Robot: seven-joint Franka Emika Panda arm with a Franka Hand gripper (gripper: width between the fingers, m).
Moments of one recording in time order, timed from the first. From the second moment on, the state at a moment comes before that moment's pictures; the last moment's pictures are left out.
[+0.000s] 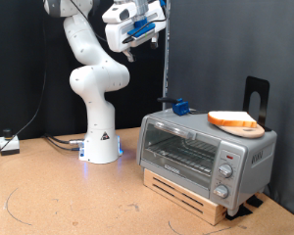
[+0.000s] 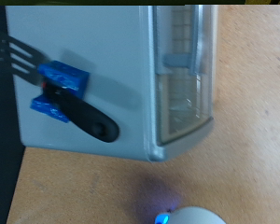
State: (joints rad) arm 0.35 -0.75 -0.31 -2.35 0.16 1.60 0.52
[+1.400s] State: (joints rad) arm 0.36 -0.60 -0.33 -2.51 0.26 1.94 0.39
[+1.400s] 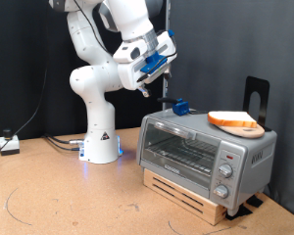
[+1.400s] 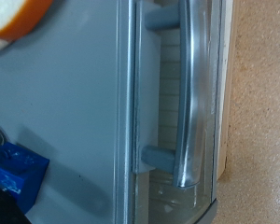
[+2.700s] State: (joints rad) arm 0.35 -0.47 -0.29 -2.74 0.17 2.20 0.40
